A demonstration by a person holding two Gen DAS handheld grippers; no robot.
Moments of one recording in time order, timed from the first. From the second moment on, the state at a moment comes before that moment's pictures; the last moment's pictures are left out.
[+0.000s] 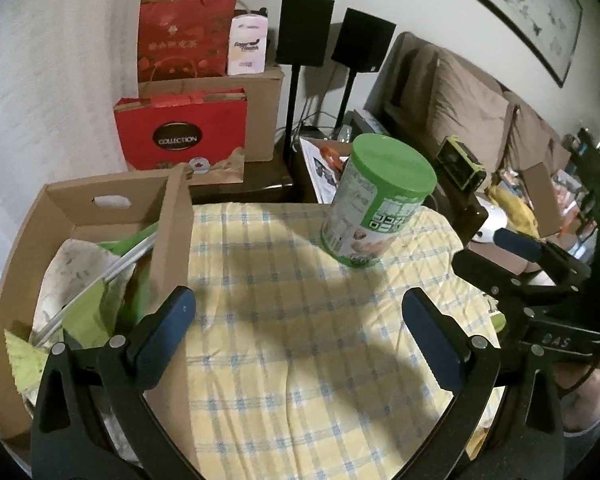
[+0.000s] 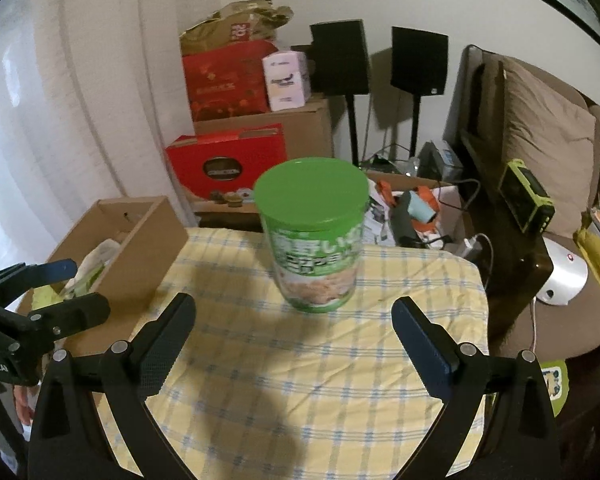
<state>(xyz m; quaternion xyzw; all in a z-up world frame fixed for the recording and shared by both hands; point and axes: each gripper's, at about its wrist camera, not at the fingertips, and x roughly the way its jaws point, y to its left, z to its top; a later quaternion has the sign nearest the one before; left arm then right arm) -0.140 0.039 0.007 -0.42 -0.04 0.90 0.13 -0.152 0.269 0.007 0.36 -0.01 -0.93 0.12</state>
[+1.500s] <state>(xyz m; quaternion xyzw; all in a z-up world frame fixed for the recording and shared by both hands) -0.250 0.124 -0.093 -0.34 -0.02 0.91 0.22 -0.263 0.271 -0.037 0.32 0.00 -0.93 0.18</state>
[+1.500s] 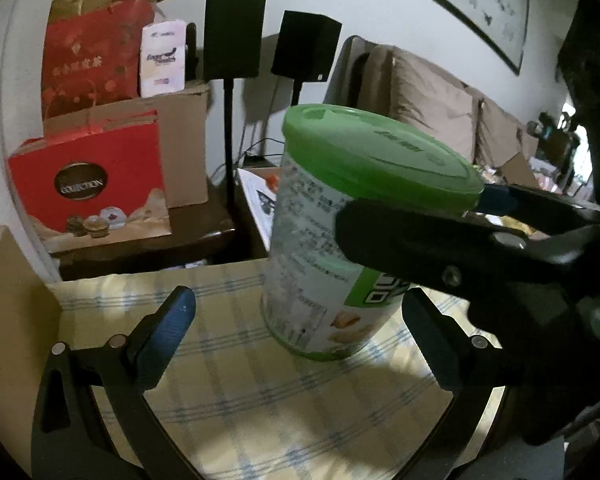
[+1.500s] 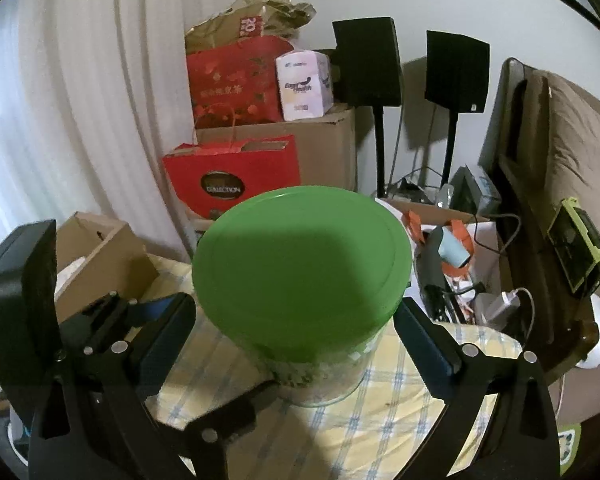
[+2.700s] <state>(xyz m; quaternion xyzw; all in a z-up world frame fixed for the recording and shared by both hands) -0.202 0.125 -0.033 -0.26 0.02 0.94 0.24 -0.239 0.248 -0.002 0.31 -0.04 -0.92 0.23</state>
